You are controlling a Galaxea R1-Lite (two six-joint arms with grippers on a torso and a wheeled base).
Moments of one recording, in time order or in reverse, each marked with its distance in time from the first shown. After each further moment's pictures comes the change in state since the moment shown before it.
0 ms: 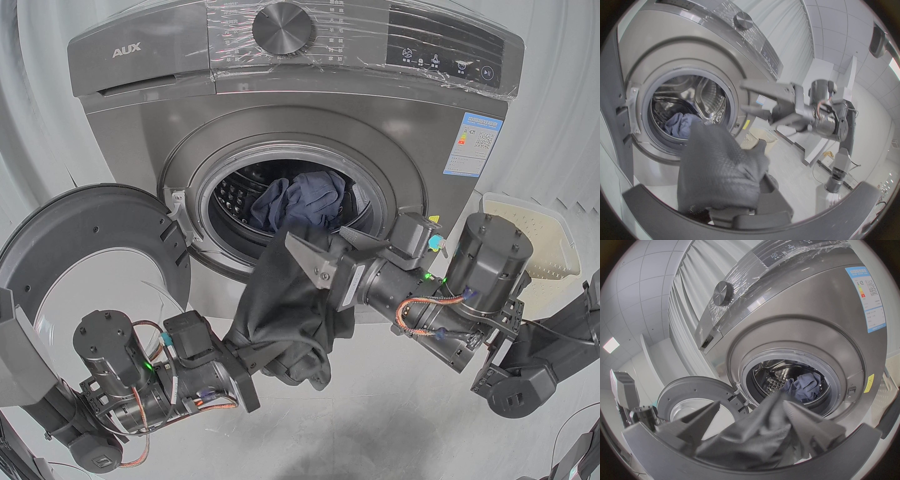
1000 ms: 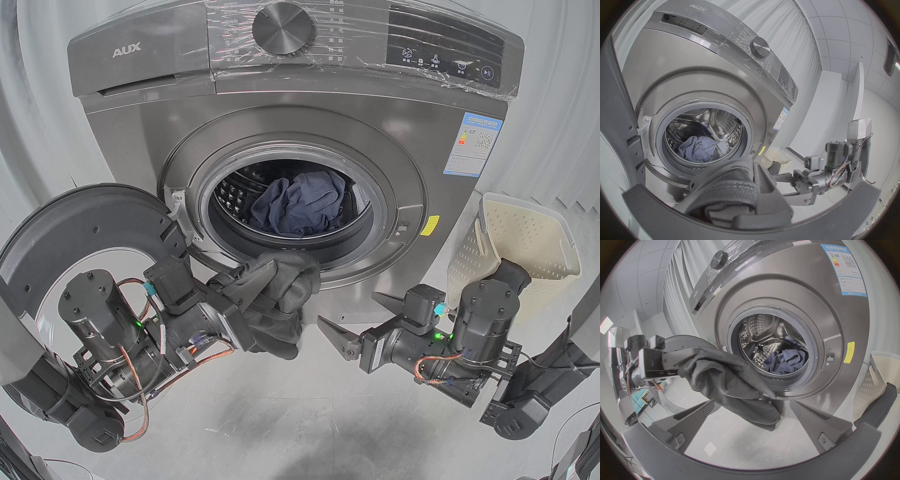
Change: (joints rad) left arm 0.054 -0.029 -0.144 0.000 0.120 -0.034; right arm -0.056 0.034 0.284 -0.092 0.015 -0.090
